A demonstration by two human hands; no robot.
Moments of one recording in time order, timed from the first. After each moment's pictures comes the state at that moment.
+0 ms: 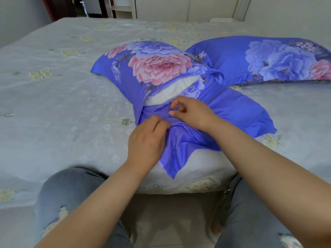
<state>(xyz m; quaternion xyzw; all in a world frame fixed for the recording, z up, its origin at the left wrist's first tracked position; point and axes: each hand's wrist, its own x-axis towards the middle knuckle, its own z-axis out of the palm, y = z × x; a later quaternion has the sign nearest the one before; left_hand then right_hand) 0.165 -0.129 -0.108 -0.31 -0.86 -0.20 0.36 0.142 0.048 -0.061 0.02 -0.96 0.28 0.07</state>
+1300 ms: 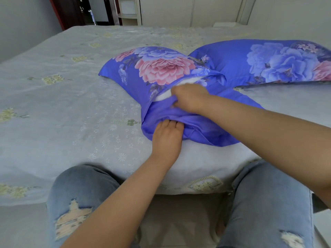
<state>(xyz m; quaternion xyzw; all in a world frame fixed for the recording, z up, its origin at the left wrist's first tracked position) 0.159 -0.082 -0.125 -0.30 -0.91 -0.11 0.27 0.116 0.034 -0.014 0.07 -1.00 -0.04 0.04</state>
